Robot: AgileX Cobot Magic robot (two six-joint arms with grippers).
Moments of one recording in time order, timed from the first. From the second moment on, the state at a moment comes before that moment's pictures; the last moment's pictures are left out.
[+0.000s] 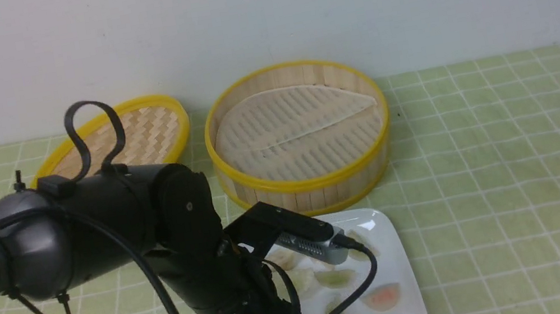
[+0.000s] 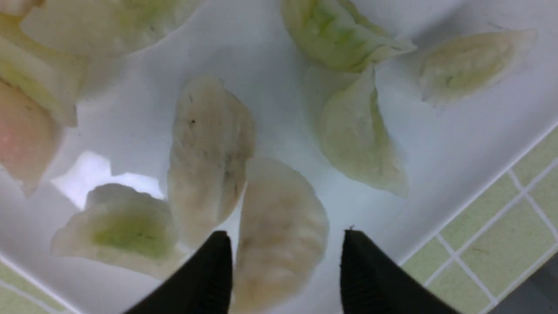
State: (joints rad) right arm 0.66 0.74 -1.02 -0.07 1.27 0.40; left arm -0.60 1.71 -1.01 -0.34 0.82 0.26
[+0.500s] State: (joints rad) right arm 0.66 0.74 -1.02 -0.10 1.27 0.39; left arm -0.60 1.57 -1.17 -0.30 0.91 0.24
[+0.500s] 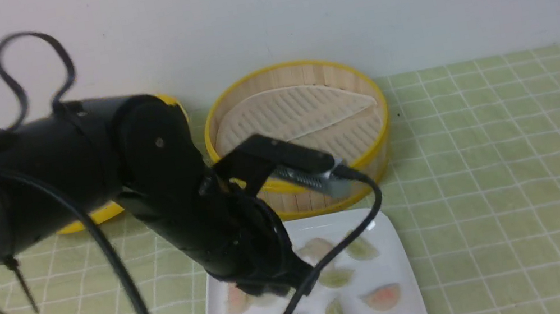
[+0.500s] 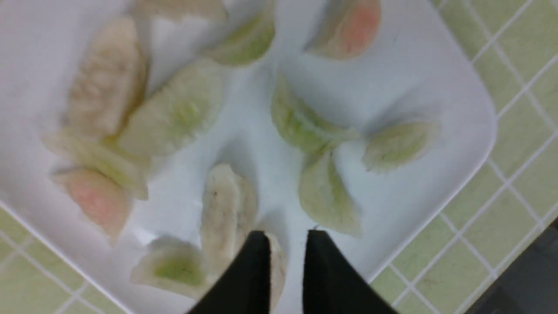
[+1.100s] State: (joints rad) right arm 0.66 0.18 -0.74 -0.30 0.81 0.52; left arm -0.58 0.73 -0.81 -0.17 0.51 0.12
